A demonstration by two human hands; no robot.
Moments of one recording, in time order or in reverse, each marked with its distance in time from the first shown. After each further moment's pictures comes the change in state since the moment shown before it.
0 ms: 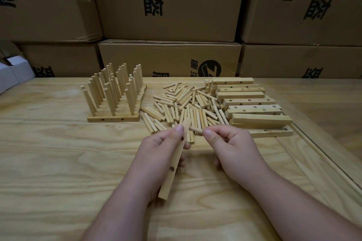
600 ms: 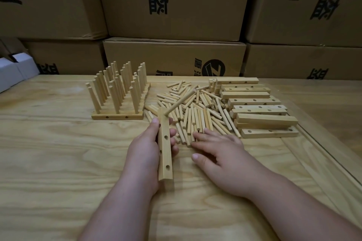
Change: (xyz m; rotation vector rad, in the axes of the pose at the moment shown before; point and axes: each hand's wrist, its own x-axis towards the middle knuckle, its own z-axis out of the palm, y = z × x) left_hand 0.016 -0.001 -0.007 -0.484 0.207 -0.140; right_hand 0.002 0.011 0.006 -0.750 -0.376 -0.186
